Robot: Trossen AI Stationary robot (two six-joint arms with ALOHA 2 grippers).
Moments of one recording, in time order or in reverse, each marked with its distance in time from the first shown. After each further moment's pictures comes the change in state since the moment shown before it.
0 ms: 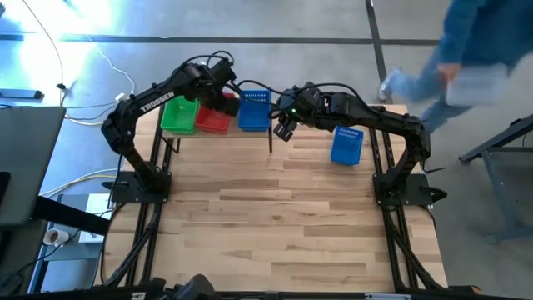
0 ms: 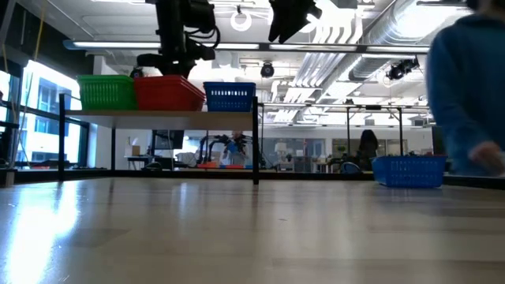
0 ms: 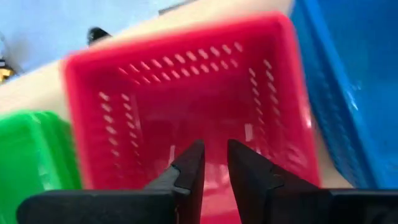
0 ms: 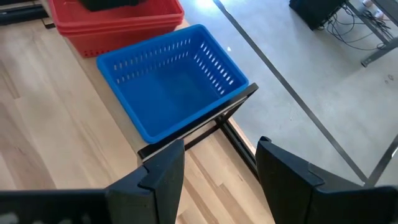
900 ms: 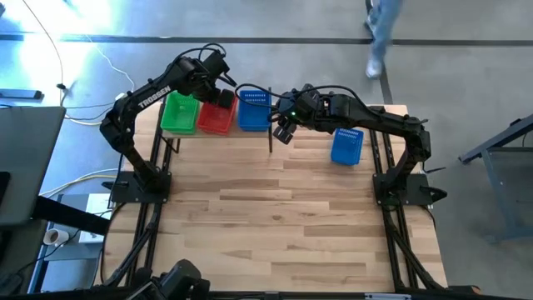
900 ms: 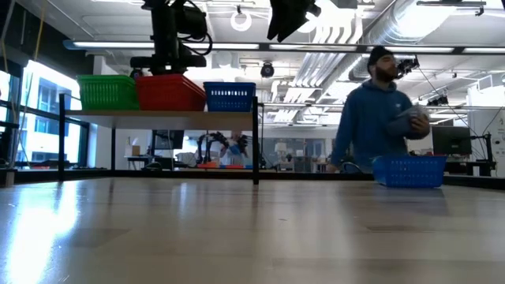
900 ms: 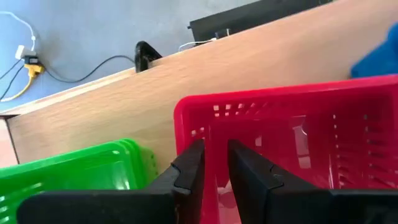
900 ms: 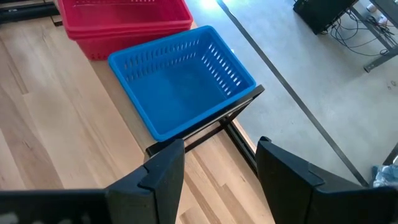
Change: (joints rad) left arm 0.102 0.000 -0.001 0.006 -0.056 0.047; right arm 0.020 0.000 0.000 0.000 0.001 -0.011
